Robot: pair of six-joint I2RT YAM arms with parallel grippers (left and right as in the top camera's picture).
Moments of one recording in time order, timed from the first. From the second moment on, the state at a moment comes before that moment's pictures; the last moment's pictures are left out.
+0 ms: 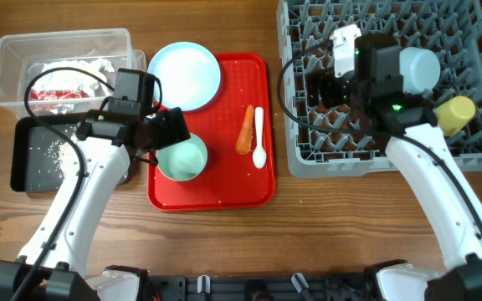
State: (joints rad) left arm -0.17 1.43 1.11 -0.88 0.03 -0.49; right arm 0.23 1.45 1.21 -0.44 -0.10 -0.06
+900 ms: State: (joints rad) left arm 0.17 1.43 1.11 -0.97 0.00 -0.49; right arm 0.69 1.61 1.21 -0.42 -0.28 0.22
